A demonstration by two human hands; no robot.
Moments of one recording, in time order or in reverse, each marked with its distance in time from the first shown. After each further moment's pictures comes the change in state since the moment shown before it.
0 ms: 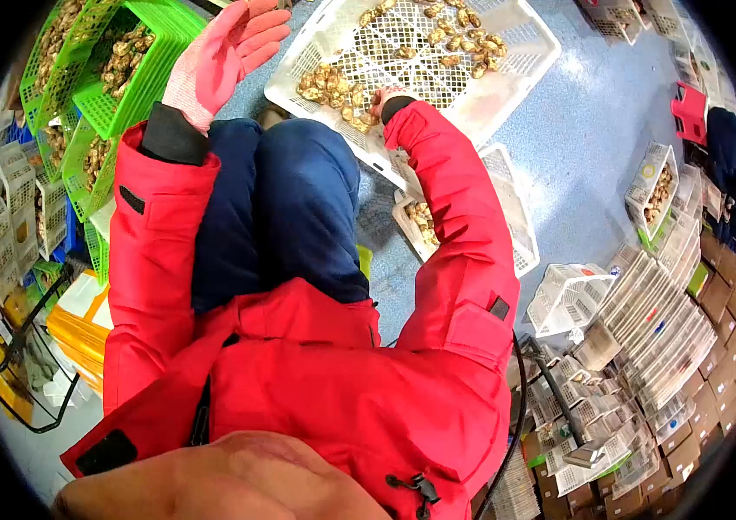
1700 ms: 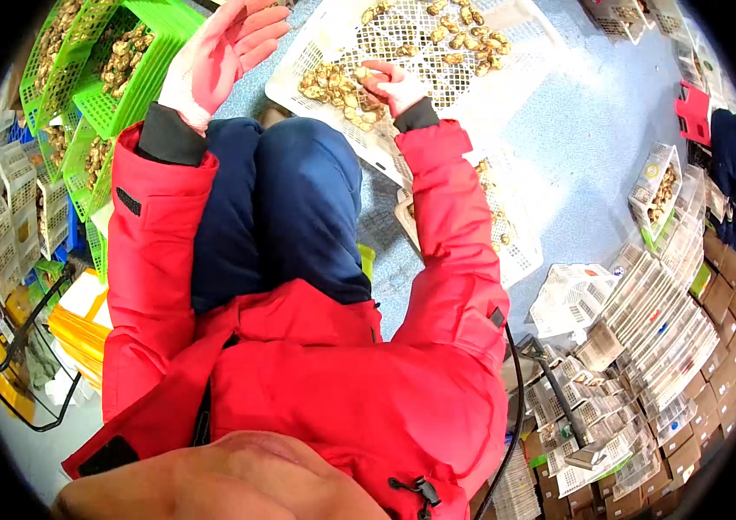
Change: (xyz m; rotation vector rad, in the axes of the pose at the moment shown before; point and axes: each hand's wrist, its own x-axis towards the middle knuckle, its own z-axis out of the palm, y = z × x) left_hand 0.001 -0.001 -0.004 0.008 0.026 0.014; right_hand -0.046 -0.010 -0.050 1.823 -0.143 -0.487
